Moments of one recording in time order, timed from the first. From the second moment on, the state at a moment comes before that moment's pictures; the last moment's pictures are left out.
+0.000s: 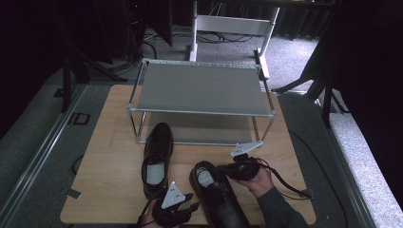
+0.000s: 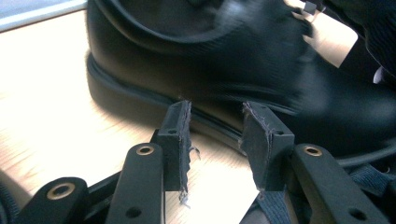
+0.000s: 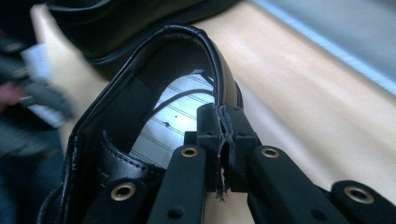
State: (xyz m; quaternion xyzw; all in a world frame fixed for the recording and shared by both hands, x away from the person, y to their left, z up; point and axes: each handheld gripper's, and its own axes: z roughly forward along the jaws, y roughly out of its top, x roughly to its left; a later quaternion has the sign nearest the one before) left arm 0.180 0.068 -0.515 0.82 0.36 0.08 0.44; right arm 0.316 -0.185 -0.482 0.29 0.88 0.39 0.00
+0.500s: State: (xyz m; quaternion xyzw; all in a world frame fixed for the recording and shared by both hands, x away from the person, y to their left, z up) left arm 0.186 0.044 -0.536 0.84 0.34 0.05 0.43; right arm 0.330 -0.169 -0.470 0.28 0.86 0.41 0.08
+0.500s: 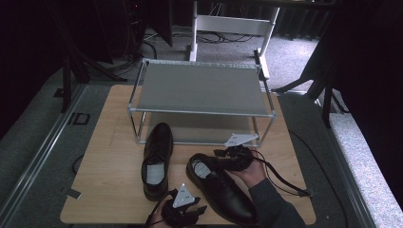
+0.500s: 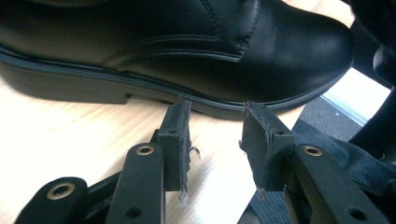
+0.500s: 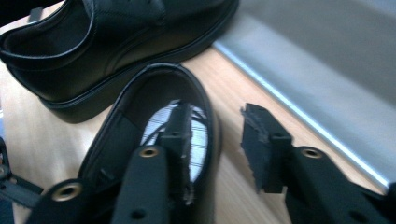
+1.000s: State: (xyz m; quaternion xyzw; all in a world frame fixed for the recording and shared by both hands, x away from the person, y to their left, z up) left arm 0.196 0.006 -0.545 0.86 0.30 0.05 0.42; right arm 0.279 -0.245 -0.463 0.30 0.84 0.44 0.11
